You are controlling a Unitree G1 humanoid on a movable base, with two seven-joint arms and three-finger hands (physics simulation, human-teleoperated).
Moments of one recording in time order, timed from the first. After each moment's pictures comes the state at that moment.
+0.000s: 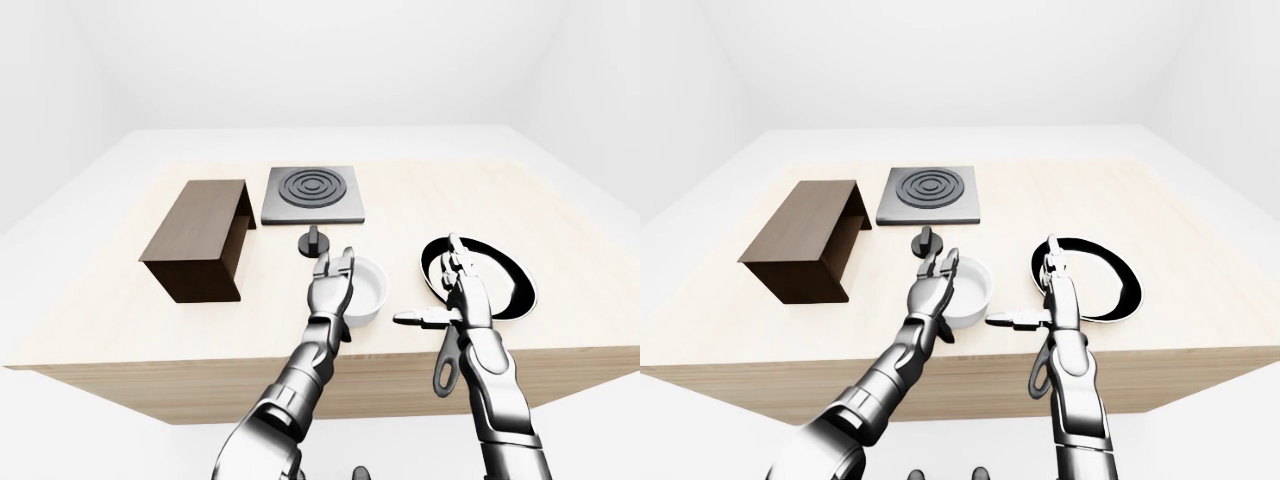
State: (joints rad) left arm -0.60 -0.22 -0.22 0.99 1.10 0.09 0.39; right arm -0.04 -0.09 -0.16 -0.06 -0.02 0.09 0.05
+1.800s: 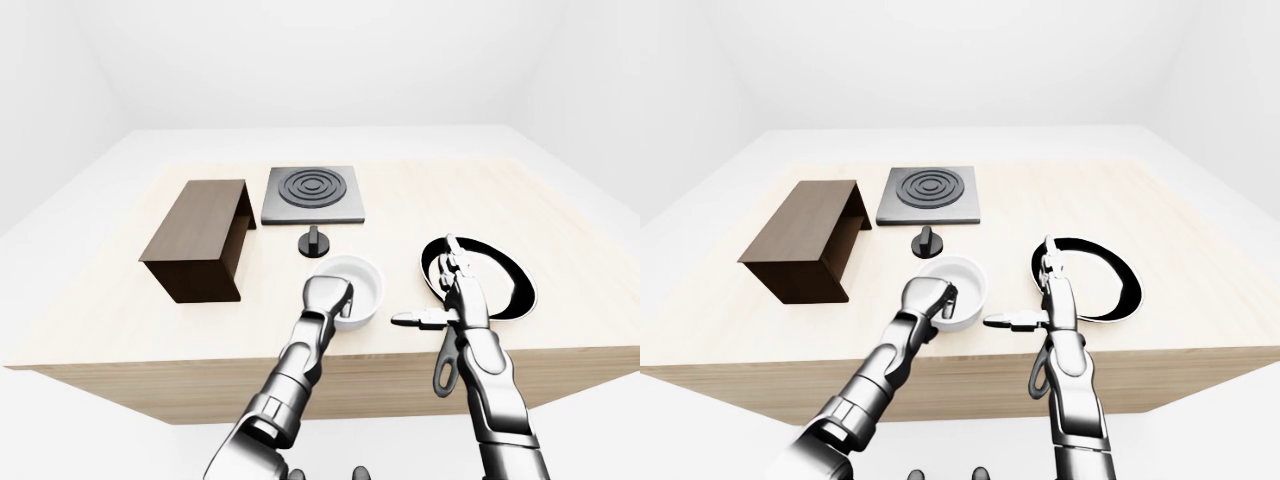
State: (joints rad) left arm -0.51 -0.16 -0.24 0.76 1.32 0.09 0.10; right arm -0.04 -0.09 -0.15 -0.06 -0.03 0.09 0.05
